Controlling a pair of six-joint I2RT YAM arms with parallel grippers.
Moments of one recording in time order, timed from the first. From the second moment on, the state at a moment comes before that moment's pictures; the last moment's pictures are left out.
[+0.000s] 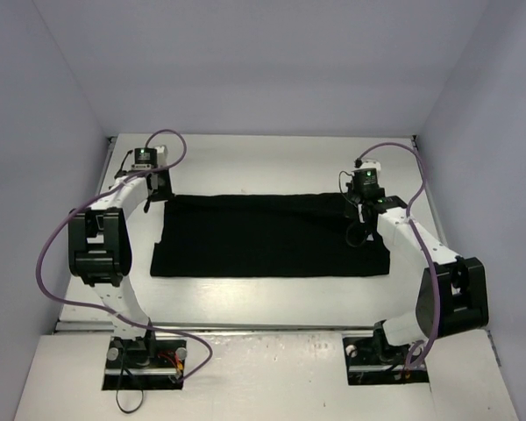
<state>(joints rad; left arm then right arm) 0.01 1.85 1.33 -0.40 0.07 -0.14 0.21 1.43 0.95 -0.34 0.23 0.25</state>
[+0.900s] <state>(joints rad) 0.01 1.88 1.48 -0.33 0.13 0.11 0.24 1.36 0.89 -0.34 0.27 0.29</state>
